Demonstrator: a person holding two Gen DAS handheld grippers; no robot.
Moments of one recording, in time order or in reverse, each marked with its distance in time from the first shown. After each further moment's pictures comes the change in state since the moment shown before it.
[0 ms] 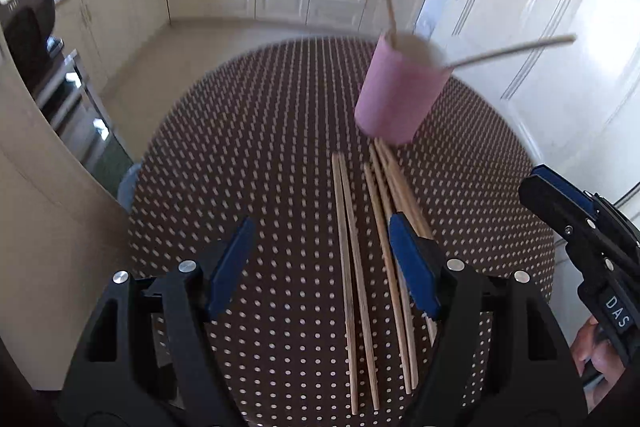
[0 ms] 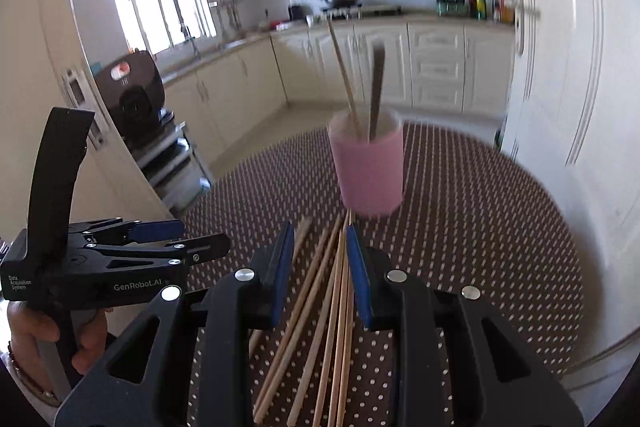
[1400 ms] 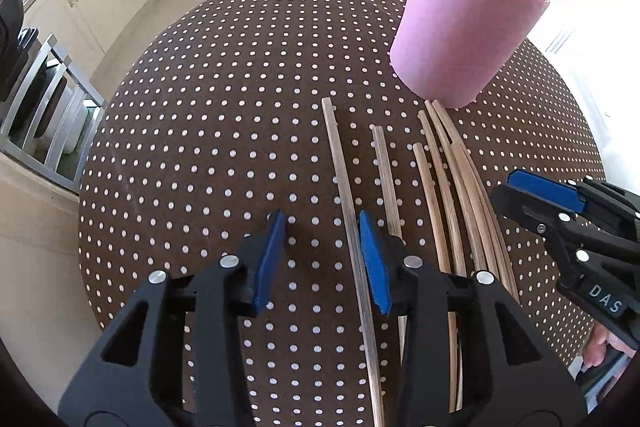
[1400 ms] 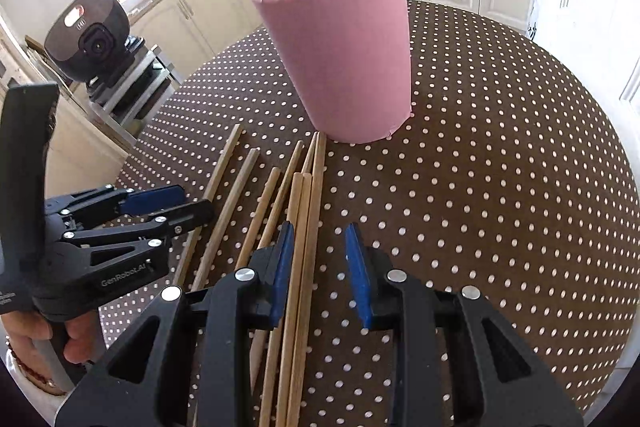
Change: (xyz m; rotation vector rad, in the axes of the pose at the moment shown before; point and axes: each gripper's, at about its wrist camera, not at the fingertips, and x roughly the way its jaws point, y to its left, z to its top) left arm 0.119 0.002 0.053 0.047 0.194 0.066; right arm 0.111 -0.038 0.007 0.040 0.361 0.034
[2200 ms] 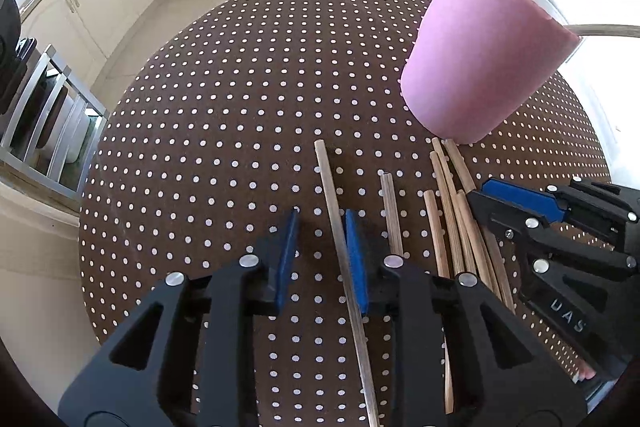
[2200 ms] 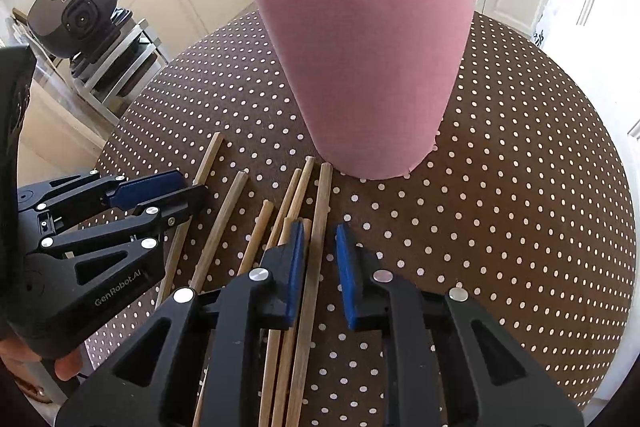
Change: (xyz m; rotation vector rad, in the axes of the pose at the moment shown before) left arm 0.029 -0.003 0.031 0.002 -0.019 0.020; right arm 0.040 0.020 0.032 -0.061 0.085 -0.061
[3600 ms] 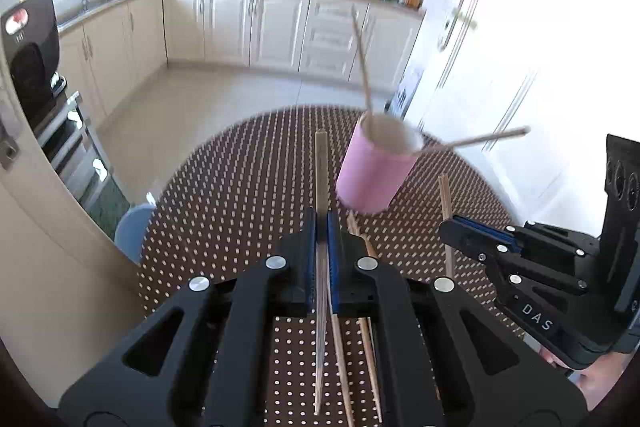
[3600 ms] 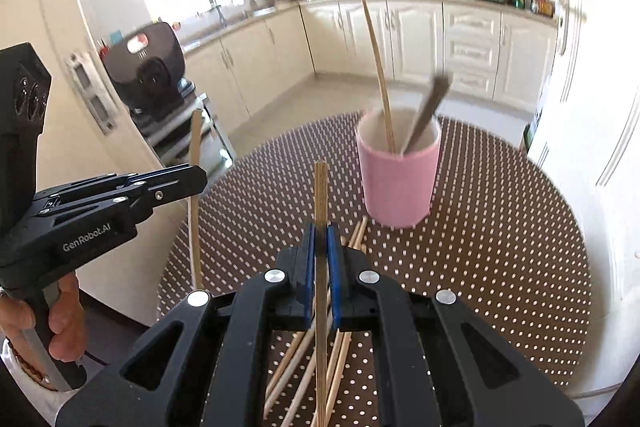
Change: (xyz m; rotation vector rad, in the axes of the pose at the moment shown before) left arm -0.186 -0.003 -0.065 -0.056 -0.400 -0.111; right arm -0.139 0.028 -0.044 -0.066 -0.379 0.082
